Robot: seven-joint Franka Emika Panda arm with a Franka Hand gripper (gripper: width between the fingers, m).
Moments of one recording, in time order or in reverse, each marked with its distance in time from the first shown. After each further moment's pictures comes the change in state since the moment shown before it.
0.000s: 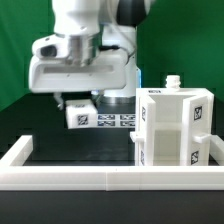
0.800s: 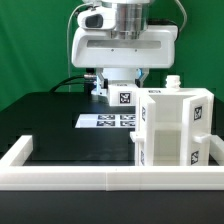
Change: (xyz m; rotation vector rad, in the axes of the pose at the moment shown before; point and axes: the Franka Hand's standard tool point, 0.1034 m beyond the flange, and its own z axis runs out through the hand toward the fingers) arm 0.034 -0.069 -0.044 -0.006 -0.008 0.100
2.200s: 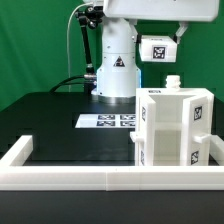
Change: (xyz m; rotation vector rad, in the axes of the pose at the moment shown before) arm 0.024 -0.058 -0.095 0.004 -0.087 0.113
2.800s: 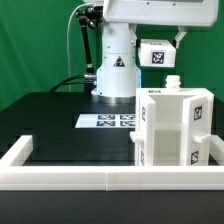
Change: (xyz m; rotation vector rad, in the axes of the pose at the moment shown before) arm 0.008 -0.001 0.004 -0.008 -0.009 0.002
